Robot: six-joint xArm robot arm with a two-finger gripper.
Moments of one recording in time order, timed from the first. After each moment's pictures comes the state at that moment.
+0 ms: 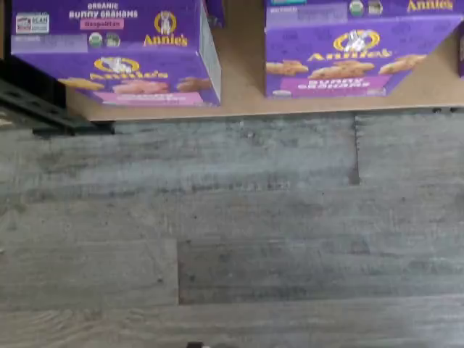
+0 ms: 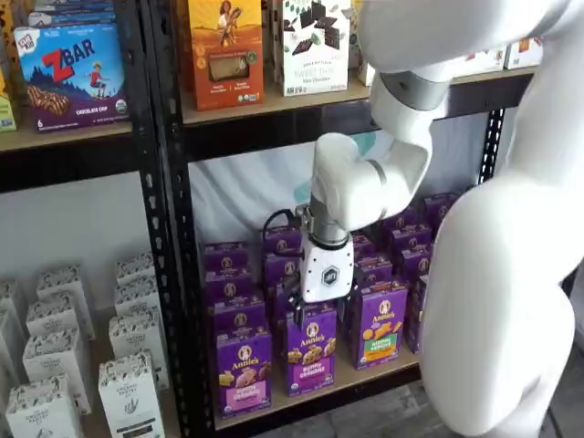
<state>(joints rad) 0.27 0.02 -0.48 0.06 0.39 0.22</state>
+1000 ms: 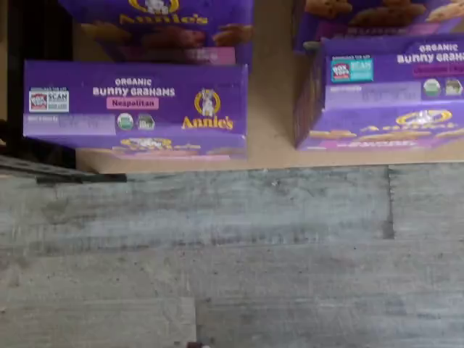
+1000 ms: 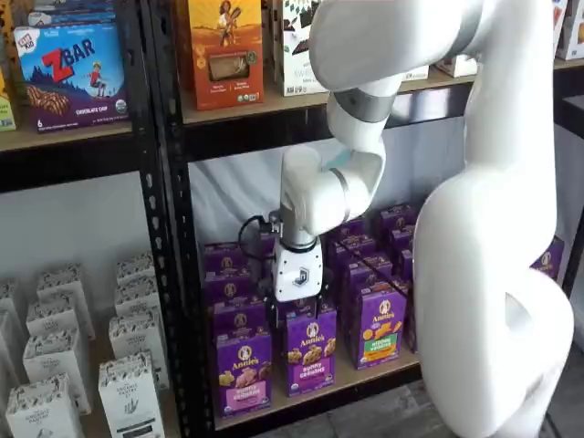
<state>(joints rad) 0.32 0.32 -0.76 0.02 0.36 0.30</state>
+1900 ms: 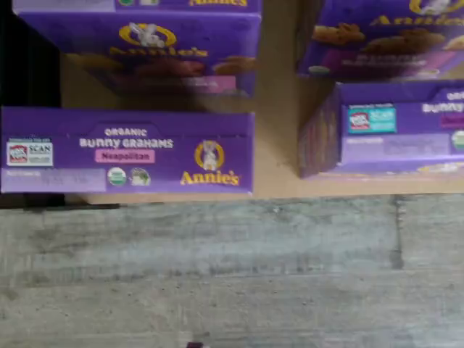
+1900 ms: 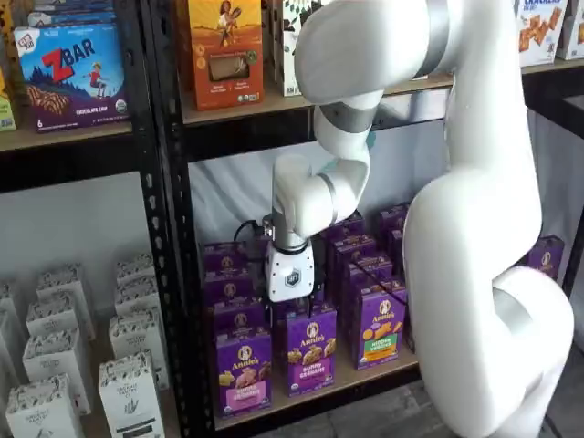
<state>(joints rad) 0.31 0.48 -0.92 0.01 0.38 0.31</state>
